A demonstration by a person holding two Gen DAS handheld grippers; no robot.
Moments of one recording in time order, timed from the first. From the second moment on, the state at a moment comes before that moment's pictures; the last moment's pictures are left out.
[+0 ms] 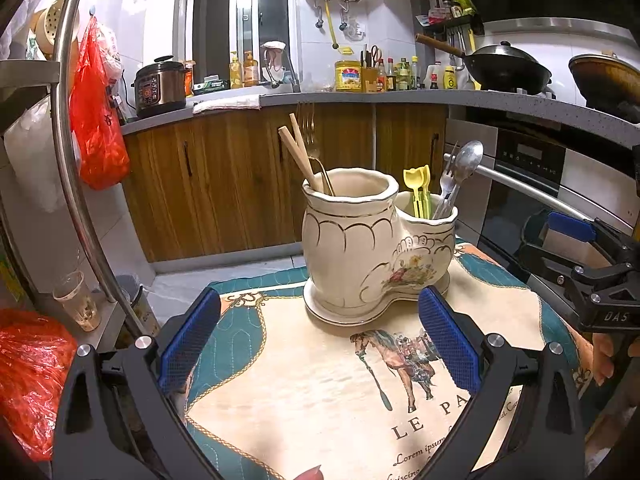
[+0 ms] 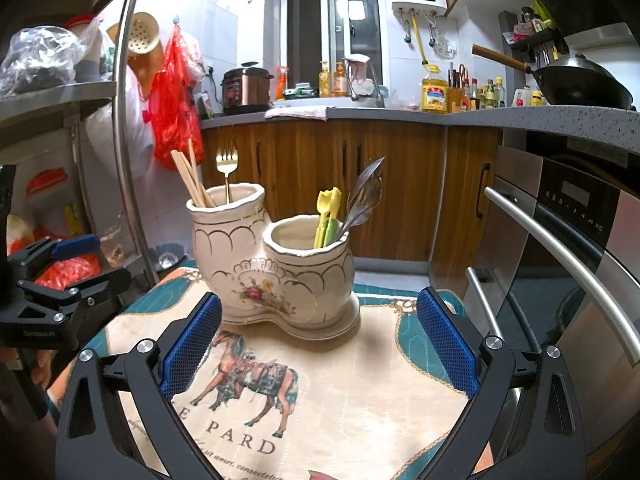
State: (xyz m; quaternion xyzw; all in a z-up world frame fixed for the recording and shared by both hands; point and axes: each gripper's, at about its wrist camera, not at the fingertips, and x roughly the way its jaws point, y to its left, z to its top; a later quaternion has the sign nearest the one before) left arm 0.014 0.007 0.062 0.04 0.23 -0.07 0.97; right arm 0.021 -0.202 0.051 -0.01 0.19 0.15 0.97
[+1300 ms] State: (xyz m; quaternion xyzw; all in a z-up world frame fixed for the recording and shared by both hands) left arm 0.014 0.008 0.059 0.07 0.23 -0.07 0.97; right arm 0.023 -0.197 0.043 -0.01 0.20 0.15 0.97
